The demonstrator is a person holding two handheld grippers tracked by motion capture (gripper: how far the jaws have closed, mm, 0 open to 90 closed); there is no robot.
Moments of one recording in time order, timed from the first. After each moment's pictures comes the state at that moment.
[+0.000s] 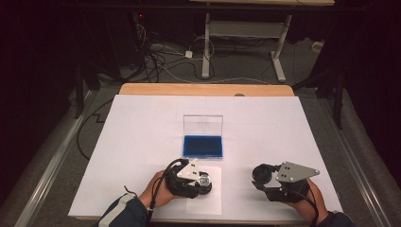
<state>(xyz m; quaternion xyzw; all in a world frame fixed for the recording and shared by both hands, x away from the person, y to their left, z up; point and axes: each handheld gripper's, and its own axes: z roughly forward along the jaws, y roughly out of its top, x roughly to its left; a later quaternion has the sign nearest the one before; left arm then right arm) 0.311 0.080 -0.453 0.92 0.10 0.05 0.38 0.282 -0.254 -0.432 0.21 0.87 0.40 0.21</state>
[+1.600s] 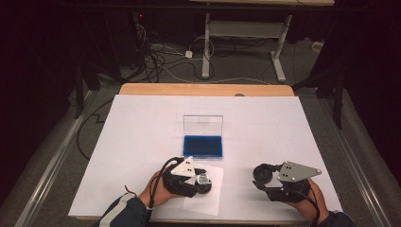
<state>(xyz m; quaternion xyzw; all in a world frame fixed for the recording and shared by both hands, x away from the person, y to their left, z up) 0.316 0.090 -0.461 0.90 0.11 0.04 0.43 0.282 -0.257 -0.431 0.21 0.86 0.41 0.21</state>
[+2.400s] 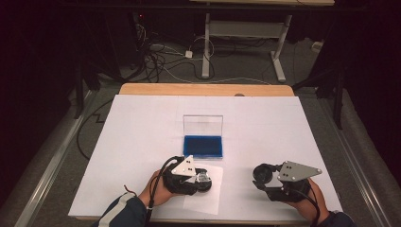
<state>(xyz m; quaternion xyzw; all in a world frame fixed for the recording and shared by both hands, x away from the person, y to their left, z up) 0.314 0.090 -0.452 0.90 0.12 0.05 0.42 0.283 -0.257 -0.431 0.21 0.86 0.41 0.21</state>
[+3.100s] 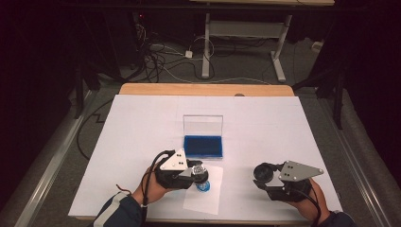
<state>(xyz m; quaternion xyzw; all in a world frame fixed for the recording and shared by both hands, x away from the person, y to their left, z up) 0.313 0.110 -0.427 0.87 0.14 0.09 0.46 0.282 -0.258 -0.428 0.21 0.86 0.42 0.21</state>
